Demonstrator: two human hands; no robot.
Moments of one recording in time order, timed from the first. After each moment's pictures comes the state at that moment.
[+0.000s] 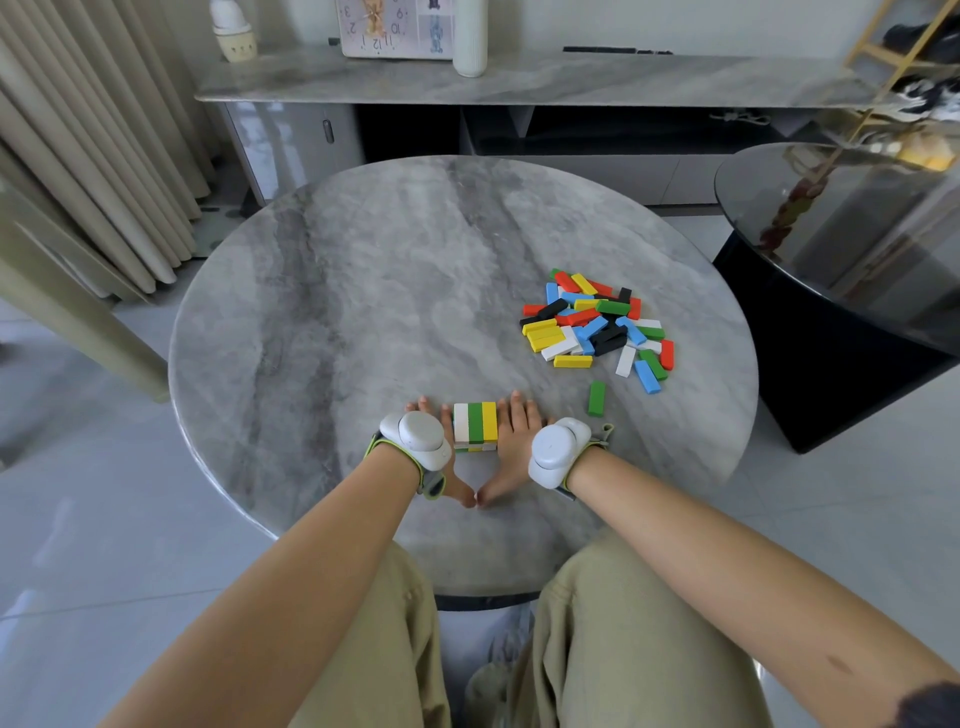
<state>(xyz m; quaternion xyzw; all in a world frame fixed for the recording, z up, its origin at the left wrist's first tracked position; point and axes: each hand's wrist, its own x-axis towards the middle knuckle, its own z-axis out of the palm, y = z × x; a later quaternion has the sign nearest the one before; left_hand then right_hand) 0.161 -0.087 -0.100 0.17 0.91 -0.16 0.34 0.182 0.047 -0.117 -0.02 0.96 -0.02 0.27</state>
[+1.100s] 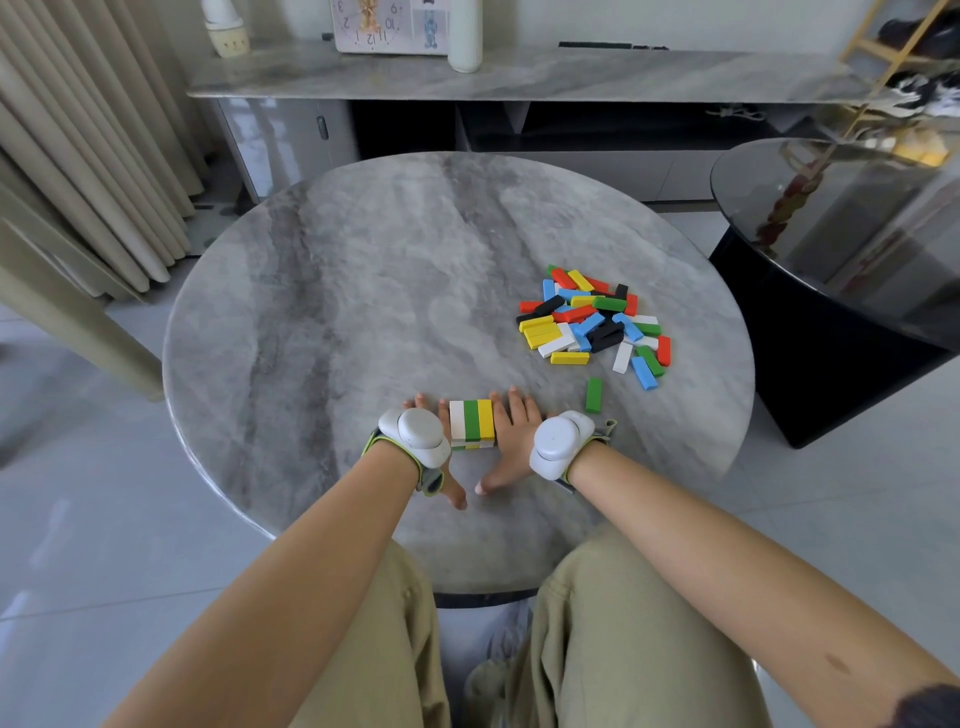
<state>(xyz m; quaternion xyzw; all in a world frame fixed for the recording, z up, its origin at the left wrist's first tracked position) 0.164 -0.085 -0.087 0.18 0.91 -0.17 0.33 0.180 0.053 -0.101 -0.04 0.95 -0.02 0.30</state>
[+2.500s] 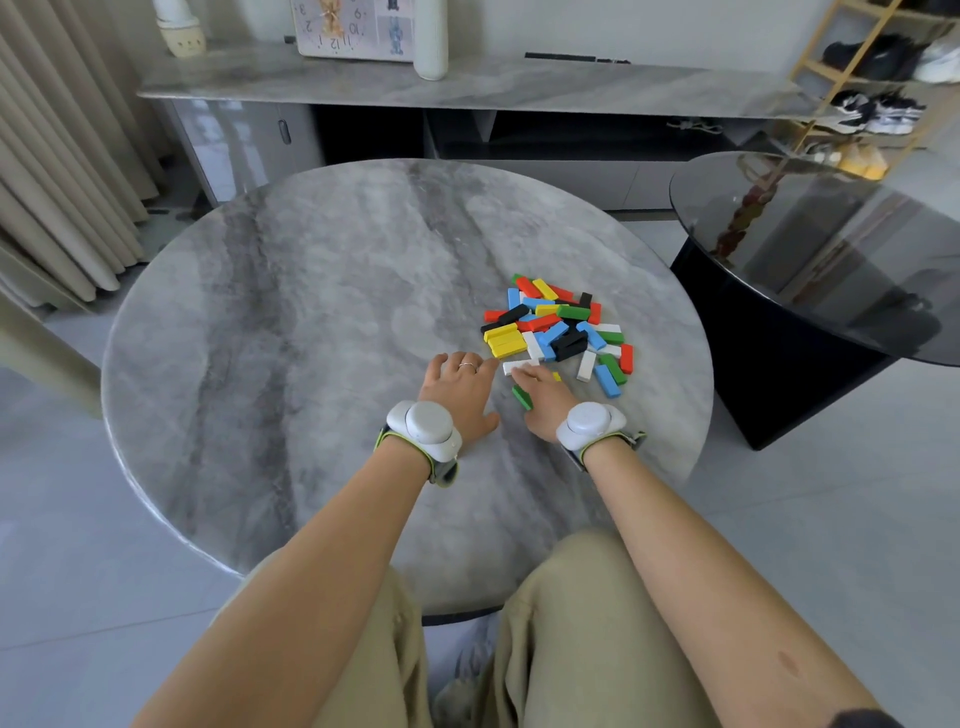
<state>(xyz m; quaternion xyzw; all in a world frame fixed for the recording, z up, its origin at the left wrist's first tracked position) 0.139 -0.016 -0.069 0.27 0.96 0.04 0.08 0.146 0.135 -0.105 0.02 0.97 -0.15 0.17</state>
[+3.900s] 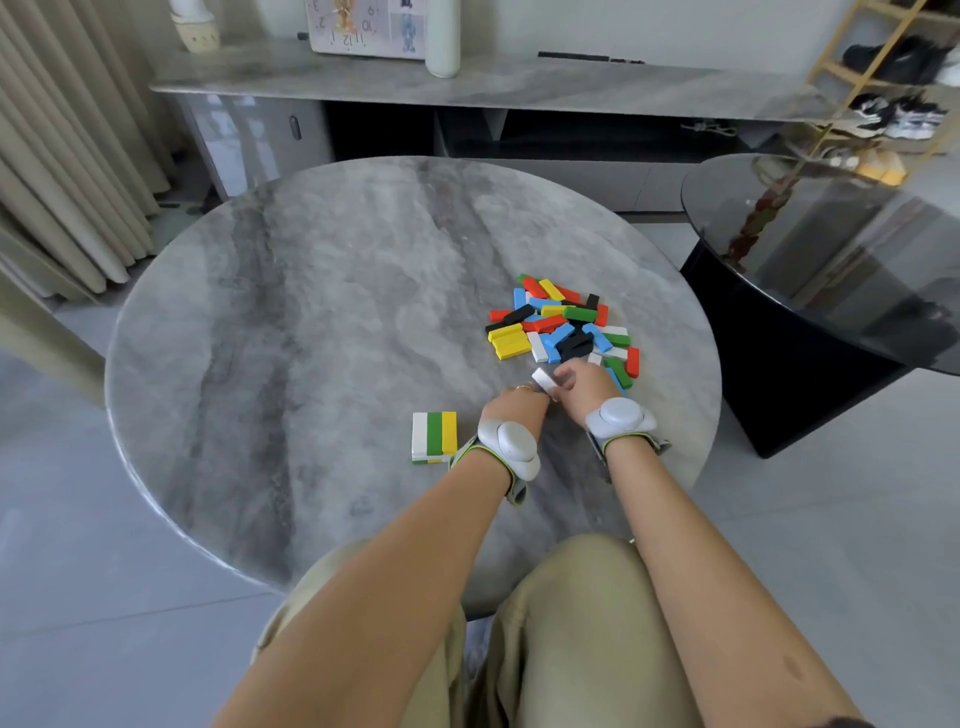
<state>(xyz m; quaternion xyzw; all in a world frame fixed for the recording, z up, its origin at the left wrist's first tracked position) 0.147 0.053 -0.093 0.24 0.95 0.09 0.17 0.140 0.173 -0.107 0.17 0.94 -0.30 0.05</state>
